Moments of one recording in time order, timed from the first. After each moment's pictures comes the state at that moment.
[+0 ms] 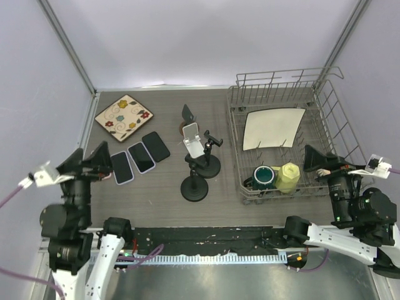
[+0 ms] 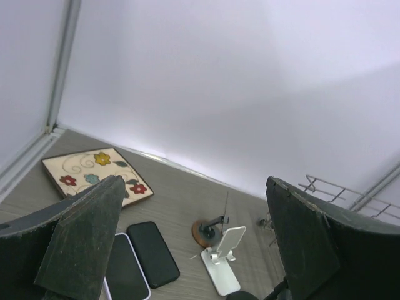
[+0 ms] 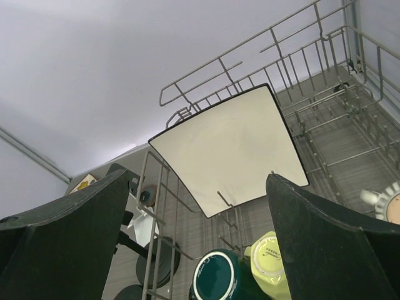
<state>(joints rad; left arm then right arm) -0.14 0.27 0.88 -0.37 -0.22 -0.42 1.20 0.15 0.83 -0.39 1.22 0.23</state>
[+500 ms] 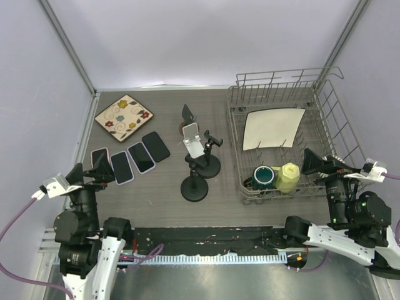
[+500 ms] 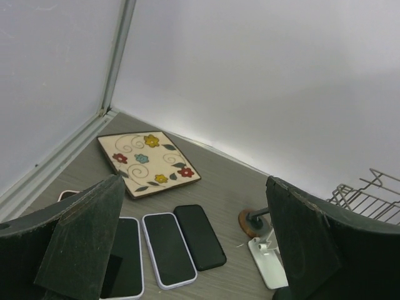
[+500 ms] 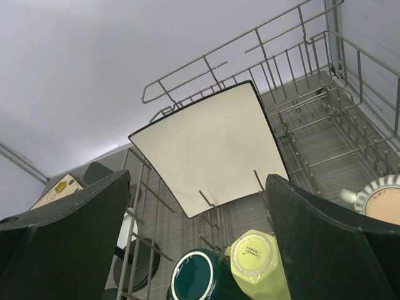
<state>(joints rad) -0.14 0.01 0.70 -0.42 -0.36 -0.33 1.20 0.05 0.74 -0.35 1.25 0.14</state>
